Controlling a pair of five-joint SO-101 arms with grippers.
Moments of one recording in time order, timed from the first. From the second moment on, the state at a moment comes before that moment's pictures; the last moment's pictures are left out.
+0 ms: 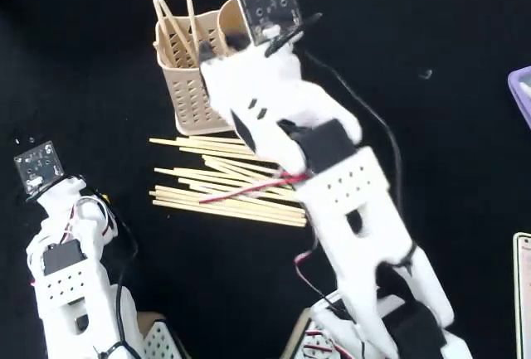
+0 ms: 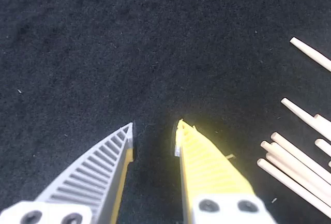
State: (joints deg) left arm -30.1 -67.8 83.8 41.7 2.2; right arm -29.0 -24.2 10.0 51.3 -2.6
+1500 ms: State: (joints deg) left arm -30.0 -67.8 83.8 40.3 2.2; right arm -39.7 -16.4 50.9 56.7 26.0
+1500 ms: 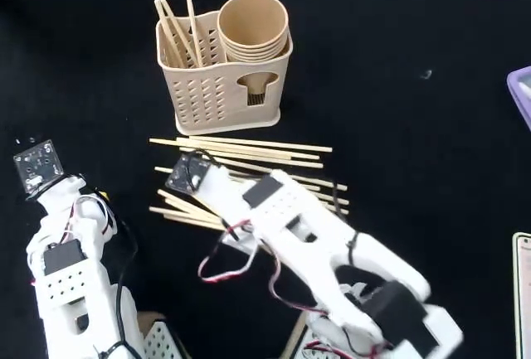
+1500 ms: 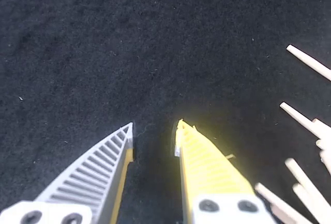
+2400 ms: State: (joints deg) left arm -30.0 -67.8 83.8 40.3 2.2; right arm -39.9 -11.6 49.4 50.0 26.0
